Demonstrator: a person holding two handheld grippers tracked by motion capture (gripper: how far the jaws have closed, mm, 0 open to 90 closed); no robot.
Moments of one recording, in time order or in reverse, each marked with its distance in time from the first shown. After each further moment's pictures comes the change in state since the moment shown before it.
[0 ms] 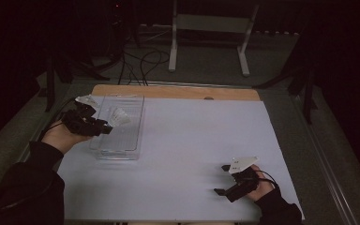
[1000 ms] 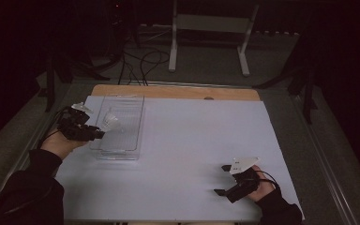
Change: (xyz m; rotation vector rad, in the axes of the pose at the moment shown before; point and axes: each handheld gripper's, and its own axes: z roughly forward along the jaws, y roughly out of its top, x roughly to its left) left arm 0.020 -0.033 0.019 0.037 0.069 -0.119; right arm 0.002 0.001 -0.004 -0.019 0.010 -0.008
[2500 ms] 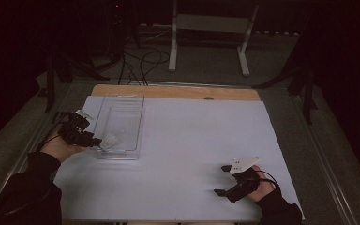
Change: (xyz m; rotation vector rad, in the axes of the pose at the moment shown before) left arm 0.007 -0.013 0.016 0.104 0.044 -0.020; right arm 0.000 0.001 -0.001 -0.007 0.019 0.007
